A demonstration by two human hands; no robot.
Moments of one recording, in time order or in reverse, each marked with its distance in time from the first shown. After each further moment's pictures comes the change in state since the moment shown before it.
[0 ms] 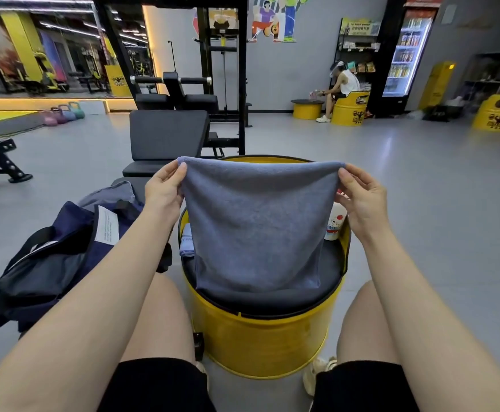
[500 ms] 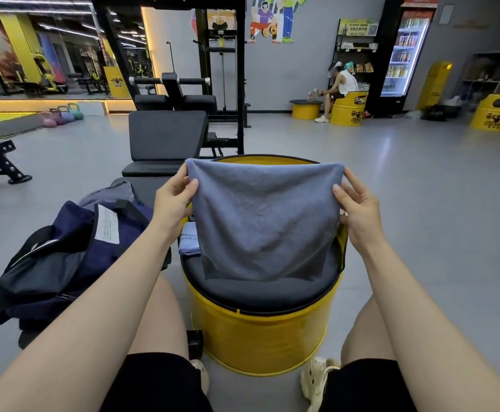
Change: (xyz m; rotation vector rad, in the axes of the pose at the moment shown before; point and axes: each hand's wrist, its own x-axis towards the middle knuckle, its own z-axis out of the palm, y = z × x) left_hand -0.028 -0.016 -0.009 0.250 -0.203 0.060; right_hand -0.020 0.008 -0.015 -0.158 -0.051 0.034
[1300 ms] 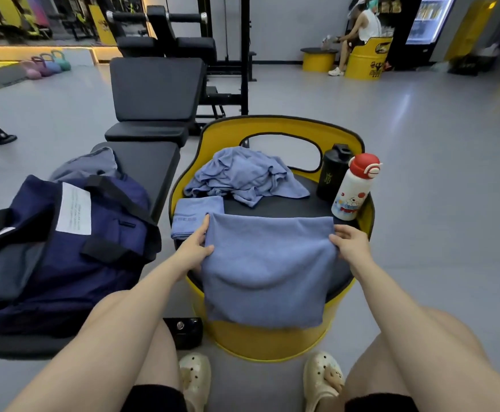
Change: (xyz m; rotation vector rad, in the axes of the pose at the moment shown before) left_hand 0.017 -0.154 -0.017 0.580 -0.269 -0.563; right_hand 0.048 0.183 -0.034 -0.575 0.153 0.527
